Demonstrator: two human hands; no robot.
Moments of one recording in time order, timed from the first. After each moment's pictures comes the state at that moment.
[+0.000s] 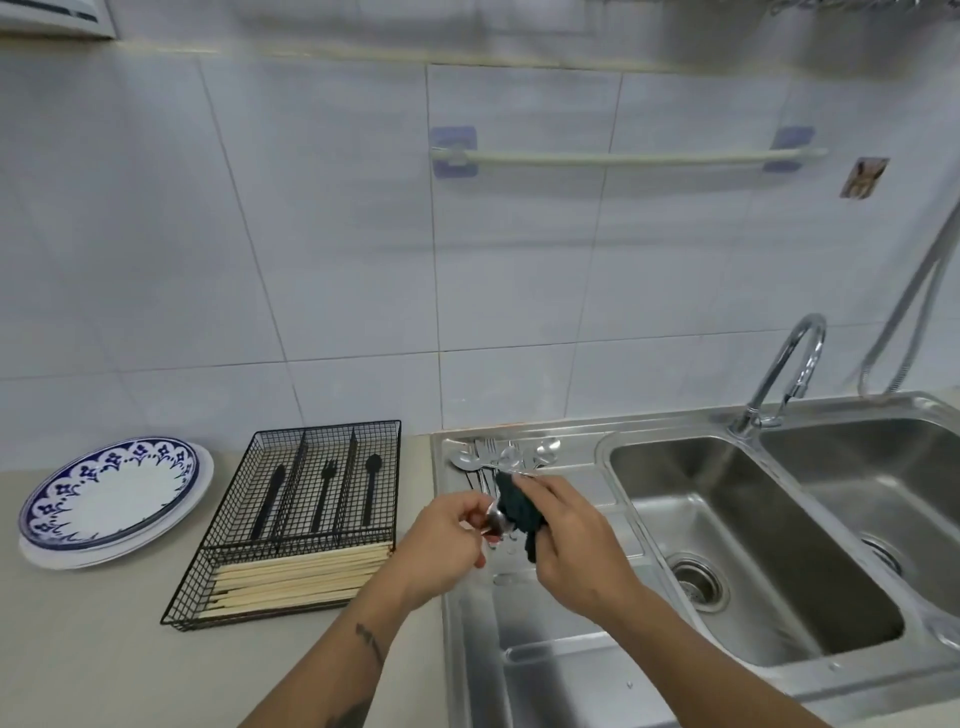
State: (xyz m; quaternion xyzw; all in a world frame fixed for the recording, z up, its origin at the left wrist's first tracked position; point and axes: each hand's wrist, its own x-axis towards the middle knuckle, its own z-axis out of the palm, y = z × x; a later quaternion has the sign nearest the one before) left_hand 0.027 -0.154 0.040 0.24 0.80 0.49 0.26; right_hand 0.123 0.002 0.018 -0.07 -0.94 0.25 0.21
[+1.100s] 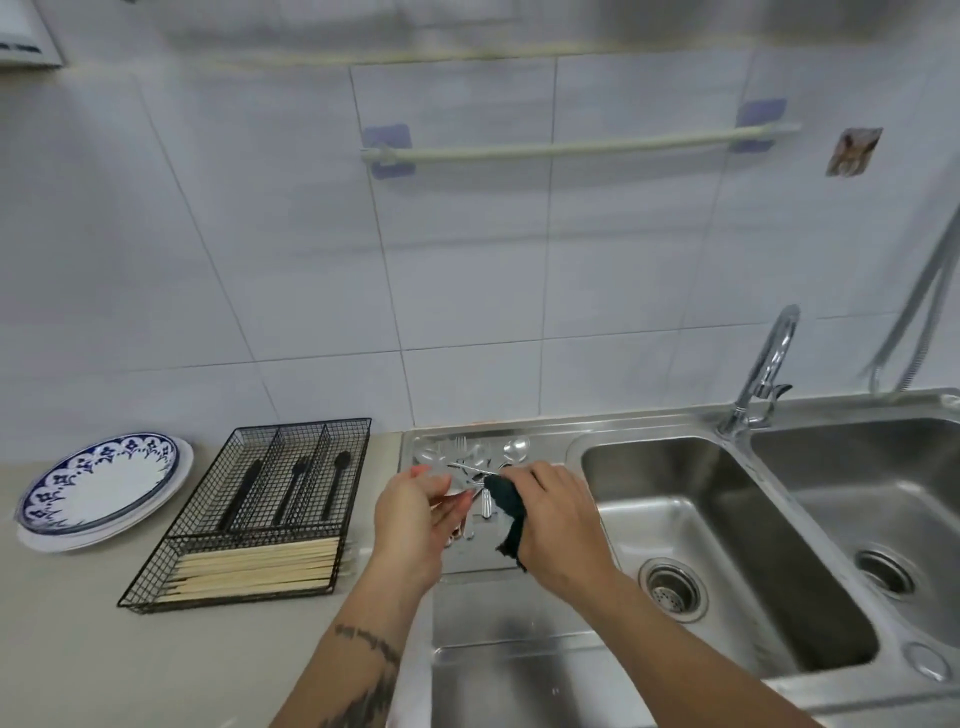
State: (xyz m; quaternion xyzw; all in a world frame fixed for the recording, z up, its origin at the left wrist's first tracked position) left_hand 0.069 -0.061 0.060 -0.13 0.49 0.84 0.20; right_hand 0.138 0.081 0.018 -0.05 -0.96 0.16 0.23
